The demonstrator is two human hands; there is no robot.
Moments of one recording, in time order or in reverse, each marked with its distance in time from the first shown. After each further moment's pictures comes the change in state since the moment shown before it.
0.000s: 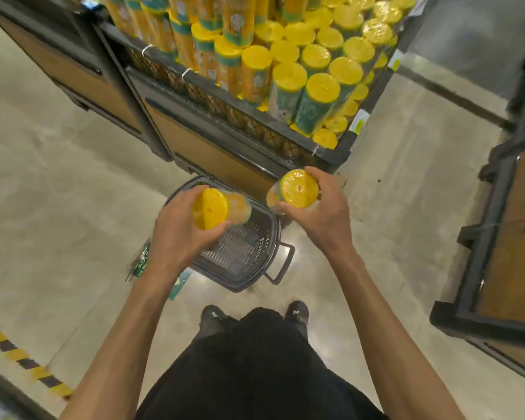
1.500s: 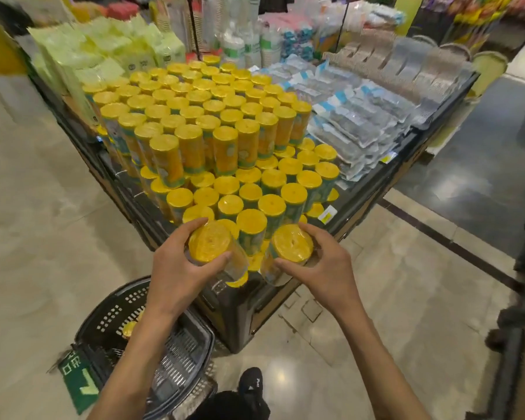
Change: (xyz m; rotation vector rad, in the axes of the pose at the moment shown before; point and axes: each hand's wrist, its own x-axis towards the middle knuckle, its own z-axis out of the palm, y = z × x) left_hand 0.151 0.274 0.119 -0.309 0.462 0.002; right_hand 0.227 0.101 -0.245 0.226 -0.165 -0.319
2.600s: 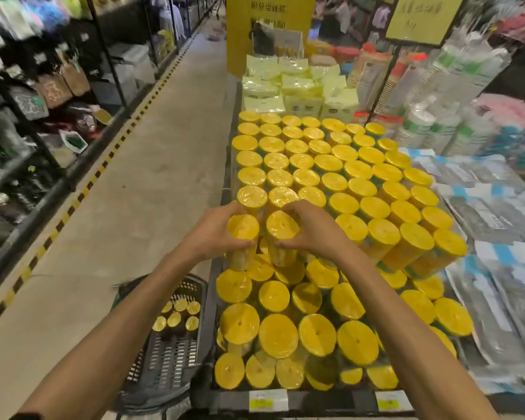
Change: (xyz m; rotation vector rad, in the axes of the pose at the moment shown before) left_hand 0.211 -0.051 0.002 0.428 0.136 -0.362; right_hand 0.363 -0.042 0.140 -0.447 -0.835 -0.718
